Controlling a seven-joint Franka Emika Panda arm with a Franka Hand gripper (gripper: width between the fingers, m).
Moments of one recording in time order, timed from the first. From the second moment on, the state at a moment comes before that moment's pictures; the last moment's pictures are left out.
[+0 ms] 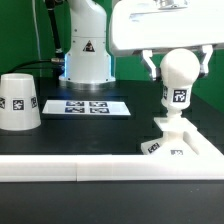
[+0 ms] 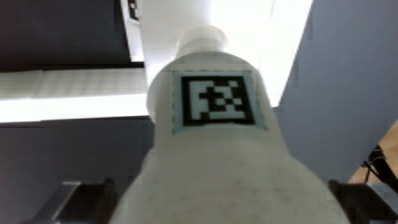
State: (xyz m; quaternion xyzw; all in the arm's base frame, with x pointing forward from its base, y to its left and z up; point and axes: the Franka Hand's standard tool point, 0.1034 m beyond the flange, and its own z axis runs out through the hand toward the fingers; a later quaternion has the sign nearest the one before) arm 0.597 0.099 0.133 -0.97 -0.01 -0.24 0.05
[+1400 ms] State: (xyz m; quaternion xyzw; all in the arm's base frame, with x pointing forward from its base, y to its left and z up) arm 0.593 0.103 0.118 -0.96 -0.02 -0.29 0.04
